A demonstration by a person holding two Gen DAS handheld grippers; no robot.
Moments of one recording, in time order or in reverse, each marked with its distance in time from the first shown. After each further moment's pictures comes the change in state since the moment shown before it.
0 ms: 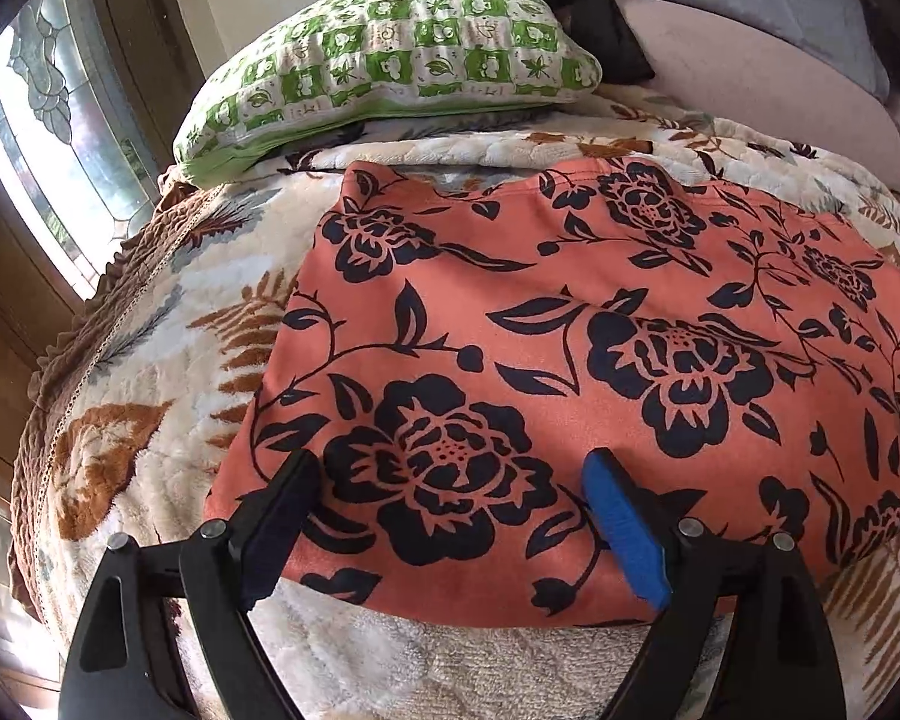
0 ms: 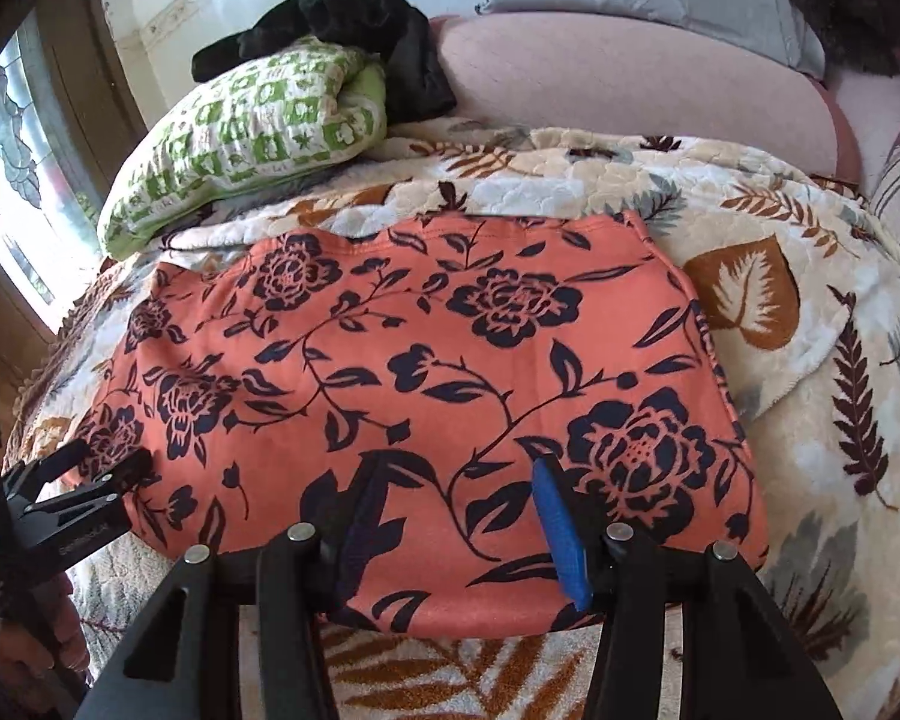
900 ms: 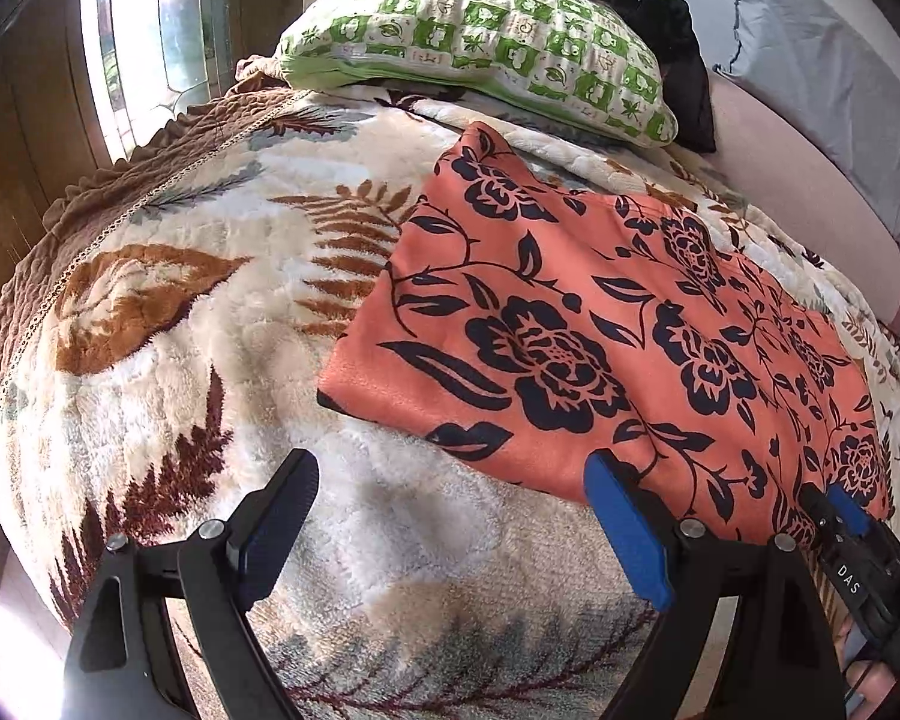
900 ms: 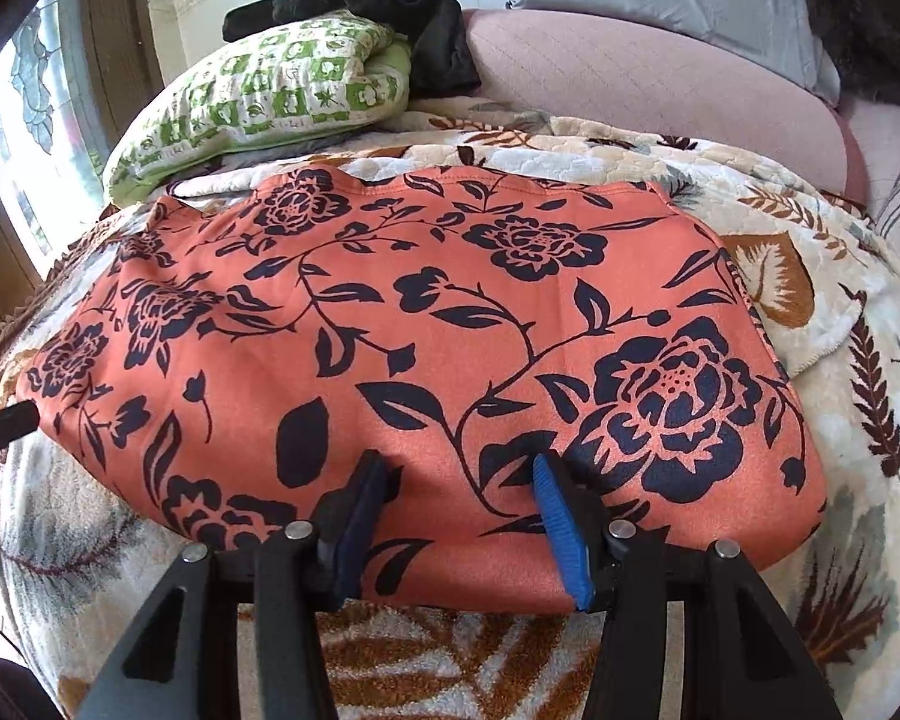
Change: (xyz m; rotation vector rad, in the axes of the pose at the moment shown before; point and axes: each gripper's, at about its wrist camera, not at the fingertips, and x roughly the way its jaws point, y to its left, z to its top) left arm -0.032 0.073 -0.042 -0.327 0.041 -0.141; right arm 0.019 0.009 -0.042 -0.106 -0.085 -0.047
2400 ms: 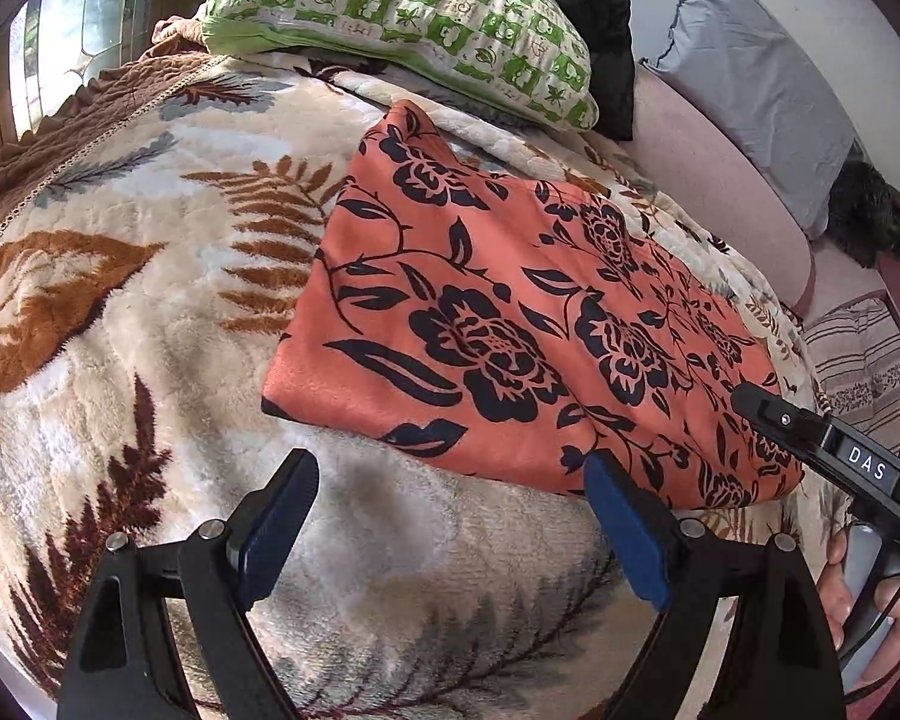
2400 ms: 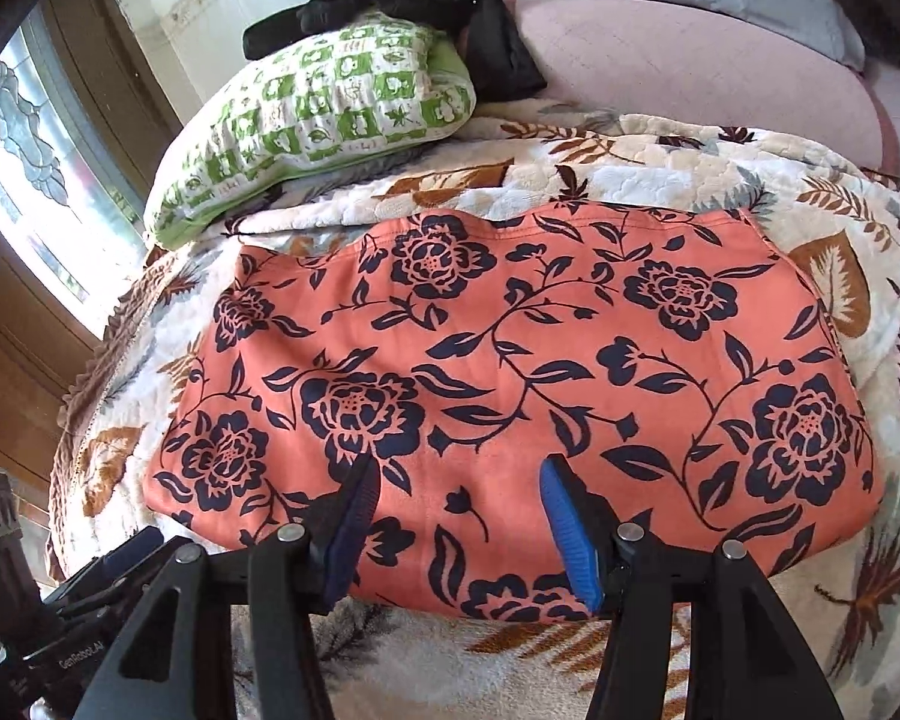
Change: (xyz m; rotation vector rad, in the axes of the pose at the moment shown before) left arm 0.006 0.014 0.010 0.028 0.091 -0.296; right arm -0.031 0.070 0.059 0.147 0.103 0.134
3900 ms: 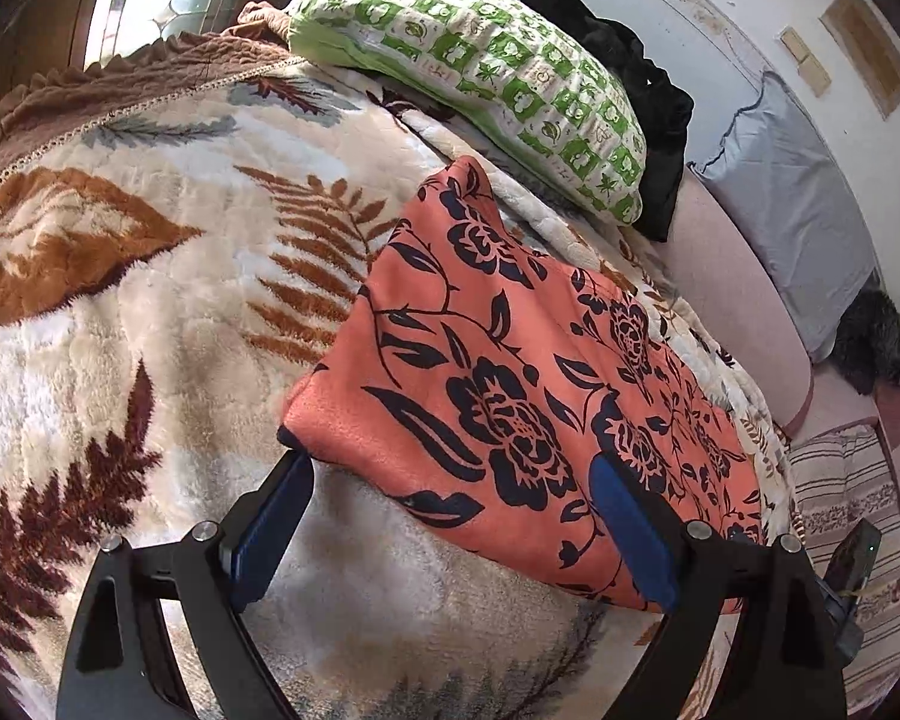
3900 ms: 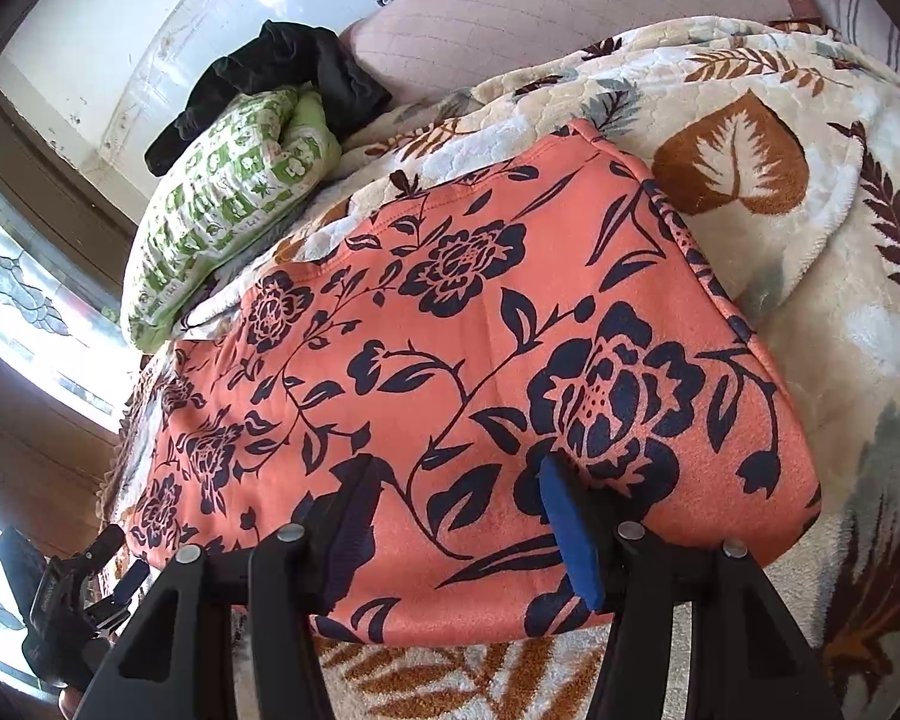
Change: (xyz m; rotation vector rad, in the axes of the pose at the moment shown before) left arm 0.010 0.024 0.003 -0.250 -0.148 -0.043; right arm 0.015 -0.145 -0.016 0.266 -0.040 0.135
